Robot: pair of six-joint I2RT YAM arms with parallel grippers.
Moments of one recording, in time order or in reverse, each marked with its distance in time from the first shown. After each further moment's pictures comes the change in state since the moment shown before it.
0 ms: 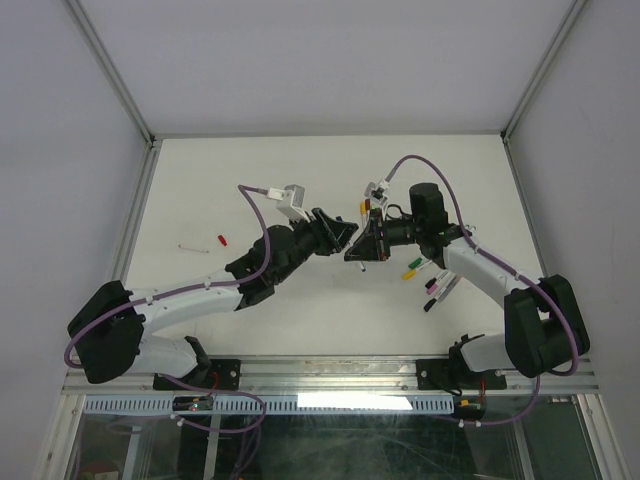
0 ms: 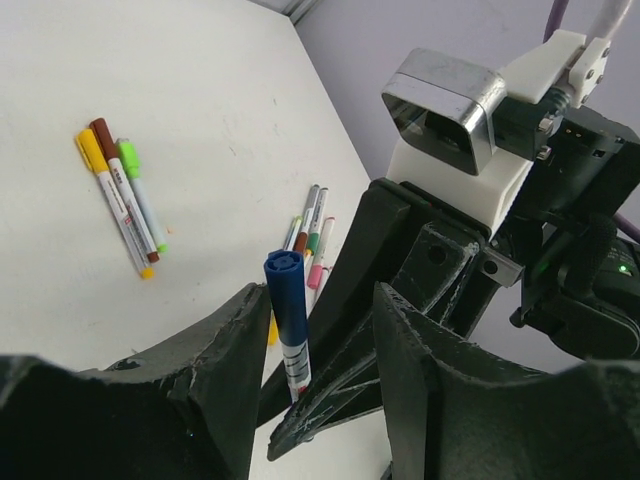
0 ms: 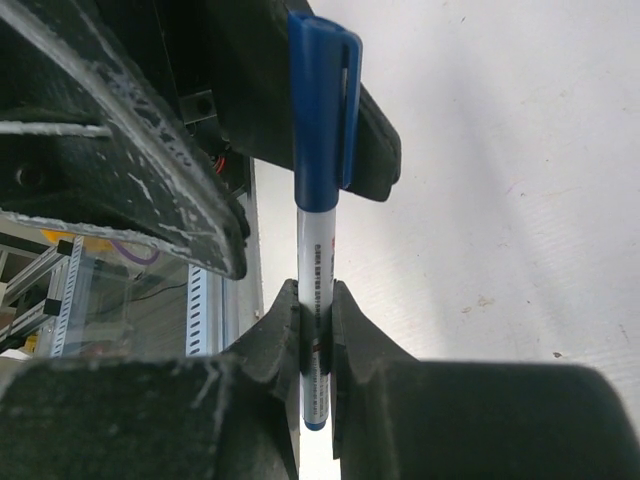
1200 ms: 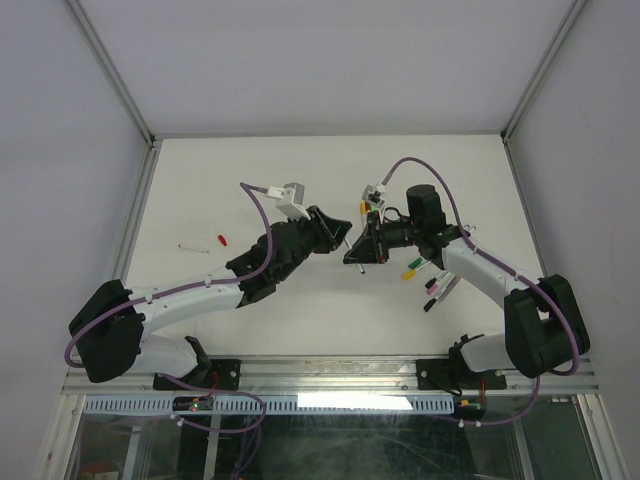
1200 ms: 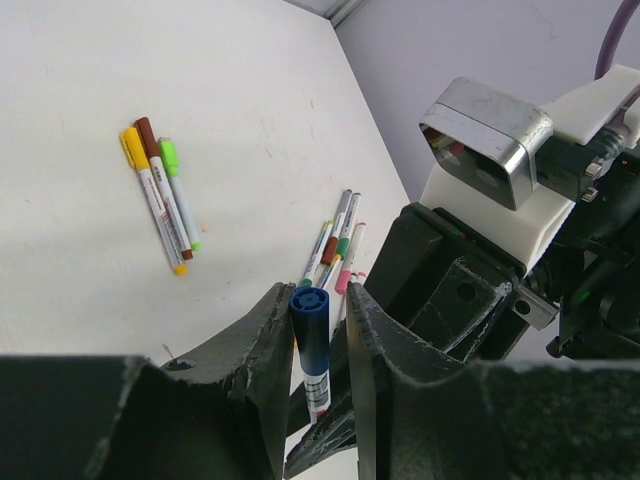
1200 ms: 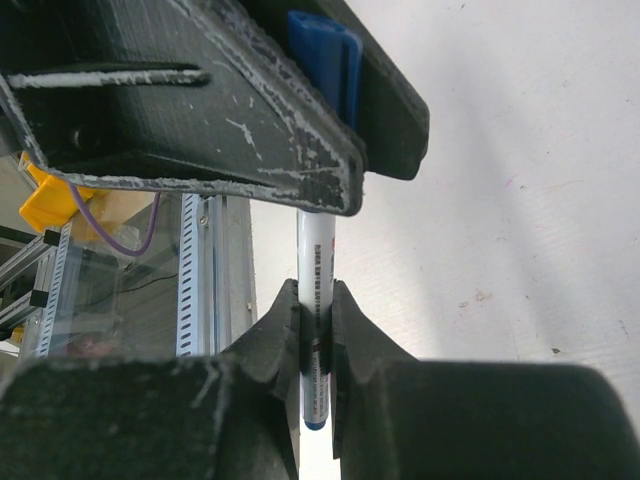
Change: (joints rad) left arm 0.000 0.012 0.040 -0.094 -0.061 0.000; right arm 0.018 0.000 0.000 -0.038 0.024 -0.051
